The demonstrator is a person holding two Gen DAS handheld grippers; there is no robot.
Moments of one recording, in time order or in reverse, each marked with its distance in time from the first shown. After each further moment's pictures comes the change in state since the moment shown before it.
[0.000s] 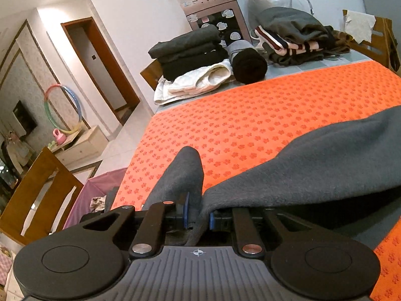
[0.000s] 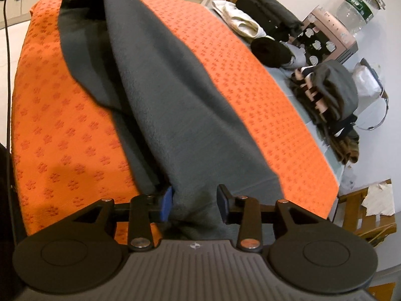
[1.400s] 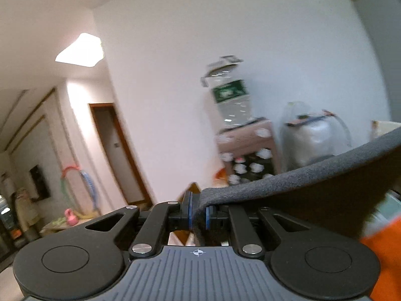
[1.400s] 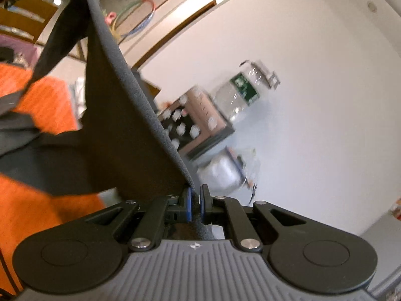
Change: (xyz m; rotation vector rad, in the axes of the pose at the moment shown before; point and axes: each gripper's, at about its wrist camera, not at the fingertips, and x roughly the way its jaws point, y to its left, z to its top) left arm -0.028 0.058 0.240 -0.040 -0.478 0.045; right arm -0.111 -0.240 0.130 -0.109 -0.270 -0.500
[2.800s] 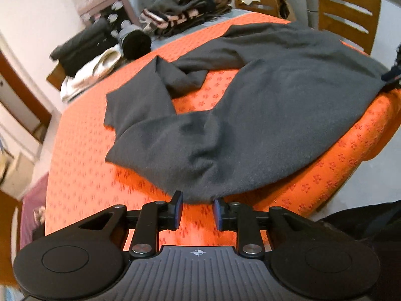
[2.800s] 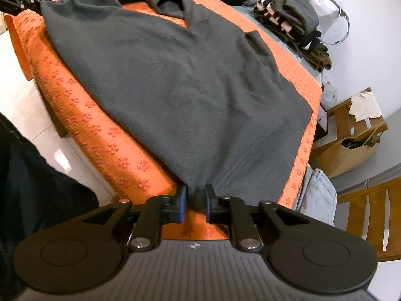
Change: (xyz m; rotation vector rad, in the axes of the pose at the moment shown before) left arm -0.196 -0.057 -0.255 0.196 0.533 -0.516; right arm -0.168 0.312 -0.154 0.345 0.544 0.387
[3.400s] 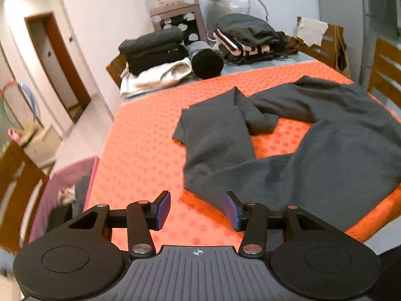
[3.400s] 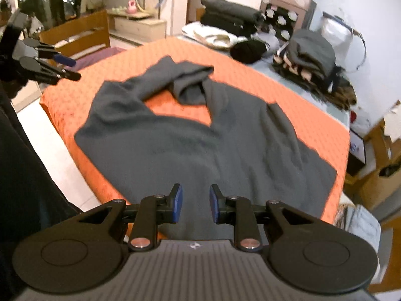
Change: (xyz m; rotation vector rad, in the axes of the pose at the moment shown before) left arm -0.022 0.077 0.020 -0.183 -0.106 0.158; right arm -0.051 -0.041 0.083 0.112 -0.254 0.264
